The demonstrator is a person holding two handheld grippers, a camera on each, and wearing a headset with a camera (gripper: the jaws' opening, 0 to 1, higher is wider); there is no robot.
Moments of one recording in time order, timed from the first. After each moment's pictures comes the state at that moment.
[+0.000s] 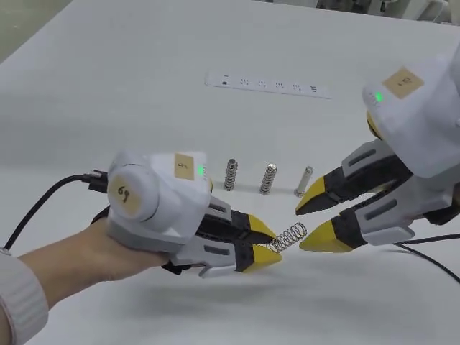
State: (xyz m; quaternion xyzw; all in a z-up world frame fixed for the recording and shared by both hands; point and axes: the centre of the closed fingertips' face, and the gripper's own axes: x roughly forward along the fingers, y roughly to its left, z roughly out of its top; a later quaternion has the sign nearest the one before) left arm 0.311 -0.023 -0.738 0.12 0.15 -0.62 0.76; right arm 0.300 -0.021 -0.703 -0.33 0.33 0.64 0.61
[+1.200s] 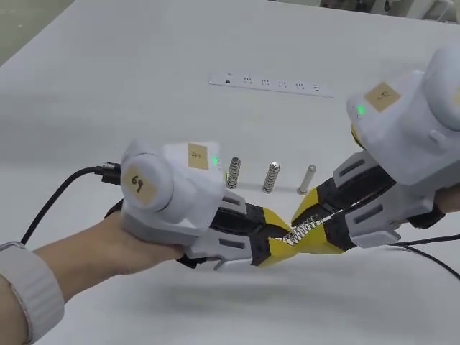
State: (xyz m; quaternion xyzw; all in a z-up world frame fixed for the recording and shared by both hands) left arm 0.310 -0.036 -0.724 0.10 0.14 -0.63 0.76; right arm 0.299 -0.017 -0.718 -0.33 0.34 0.65 0.60
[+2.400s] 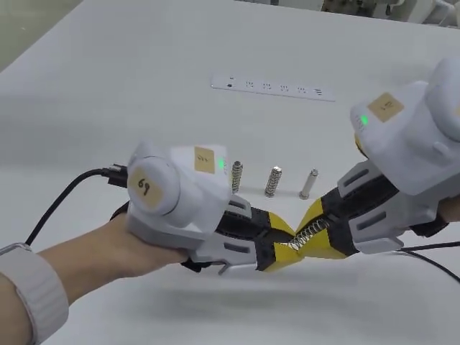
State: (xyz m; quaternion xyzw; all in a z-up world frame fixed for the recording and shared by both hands) left arm 0.309 -0.038 -0.722 0.10 0.13 -0.63 0.76; right arm 0.299 -0.018 -0.719 -0.33 0.35 0.64 0.60
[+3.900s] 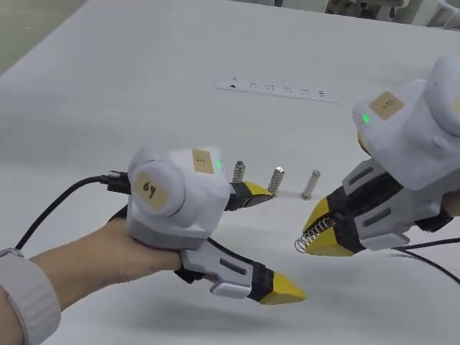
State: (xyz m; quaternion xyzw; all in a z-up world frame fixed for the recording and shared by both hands) left arm 0.322 -0.023 -0.732 0.09 0.16 -0.58 0.79; right arm 0.304 -0.025 -0.720 -0.34 0.36 0.64 0.58
